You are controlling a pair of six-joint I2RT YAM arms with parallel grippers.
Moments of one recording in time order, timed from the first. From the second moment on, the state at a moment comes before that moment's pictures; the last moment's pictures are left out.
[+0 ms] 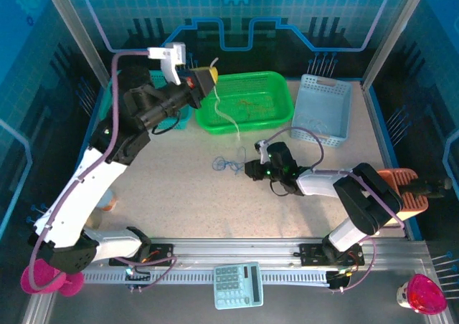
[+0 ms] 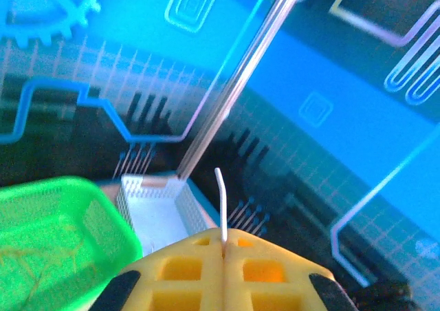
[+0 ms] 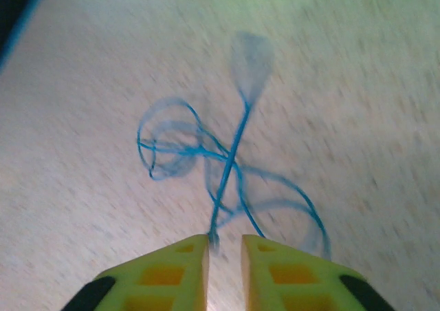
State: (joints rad) left arm -0.55 1.24 1.63 -0.35 0.19 -0.53; right arm 0.59 1.58 0.59 0.31 -0.24 0.46
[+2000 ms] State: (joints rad) left arm 0.06 1.75 1.77 -0.45 0.08 -0.36; right arm 0.58 1.16 0.58 -0.09 -0.13 0.41
